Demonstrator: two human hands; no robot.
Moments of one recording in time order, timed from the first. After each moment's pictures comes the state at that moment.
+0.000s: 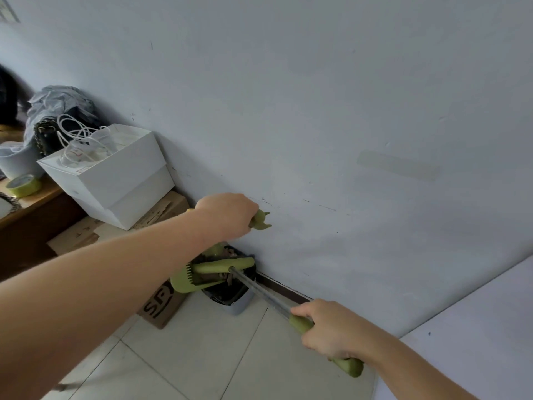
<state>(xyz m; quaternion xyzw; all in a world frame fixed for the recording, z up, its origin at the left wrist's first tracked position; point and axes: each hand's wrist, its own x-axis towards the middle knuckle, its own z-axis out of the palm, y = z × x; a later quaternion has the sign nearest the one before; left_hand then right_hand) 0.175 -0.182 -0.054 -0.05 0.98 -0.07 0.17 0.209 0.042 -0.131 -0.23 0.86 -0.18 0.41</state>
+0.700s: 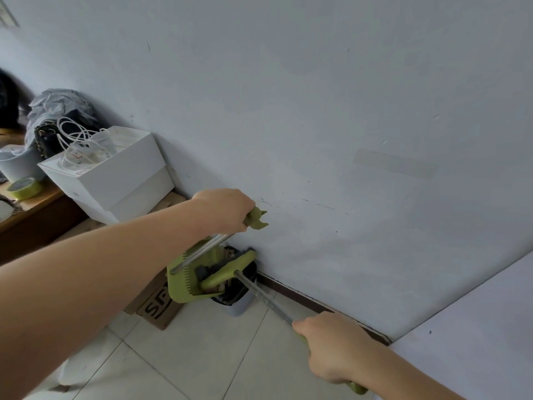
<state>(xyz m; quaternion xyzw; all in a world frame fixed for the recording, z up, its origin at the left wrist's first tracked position) 0.166 -0.189 -0.053 -0.04 0.98 -0.09 0.18 0.227 0.049 -0.138 -0.37 0.88 0.02 0.30</state>
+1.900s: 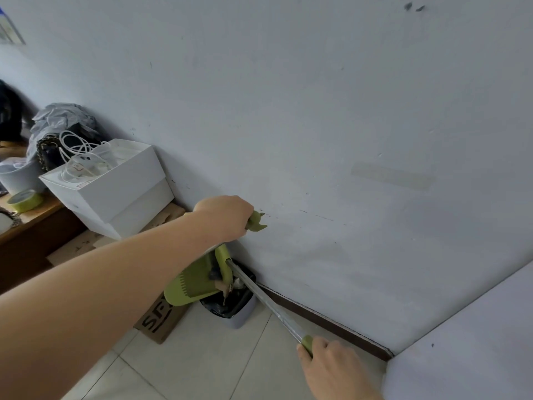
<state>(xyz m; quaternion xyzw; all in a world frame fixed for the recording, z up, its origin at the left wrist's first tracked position) 0.157 -0.188 -0.053 -0.08 0.98 -0.09 0.15 0.243 0.059 -0.228 -0.37 0.92 0.01 -0.08</state>
